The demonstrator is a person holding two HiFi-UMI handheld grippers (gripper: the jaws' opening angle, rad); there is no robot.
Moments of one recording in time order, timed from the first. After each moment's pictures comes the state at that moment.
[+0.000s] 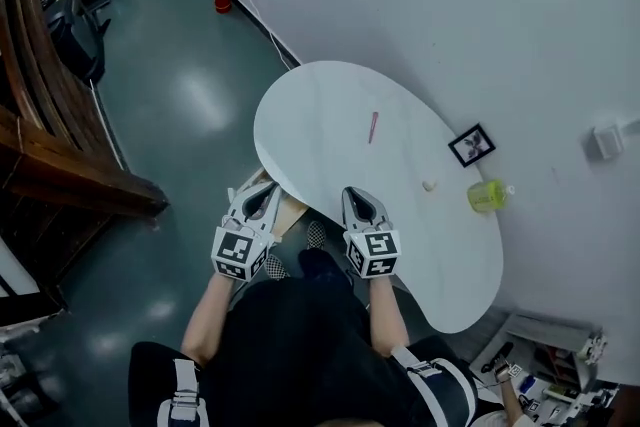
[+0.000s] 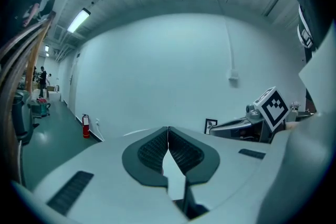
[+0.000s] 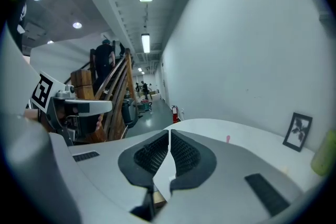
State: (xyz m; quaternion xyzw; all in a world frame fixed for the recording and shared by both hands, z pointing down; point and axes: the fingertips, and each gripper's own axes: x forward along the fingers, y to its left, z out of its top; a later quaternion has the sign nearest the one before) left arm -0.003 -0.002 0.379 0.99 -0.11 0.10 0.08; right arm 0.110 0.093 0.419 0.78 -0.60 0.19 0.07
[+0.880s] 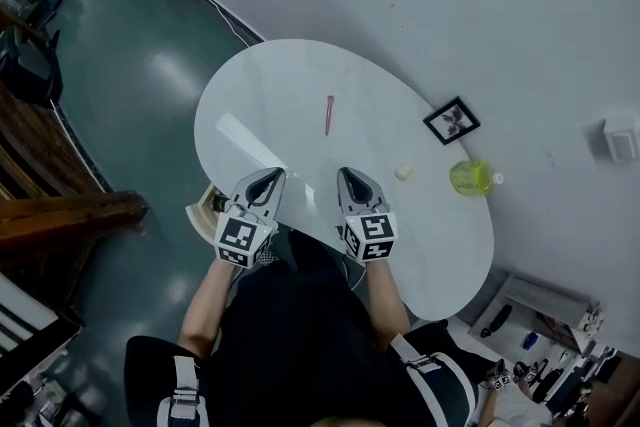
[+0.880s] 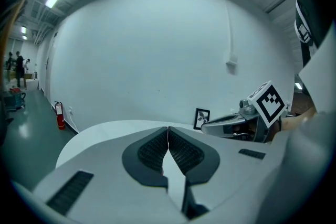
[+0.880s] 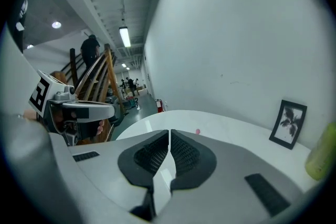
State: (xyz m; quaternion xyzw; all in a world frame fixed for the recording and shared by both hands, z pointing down) left arm 0.192 0.013 0.449 0.98 -0.01 0.17 0.09; right arm 0.276 0.105 0.483 0.81 -0.53 0.25 0.07
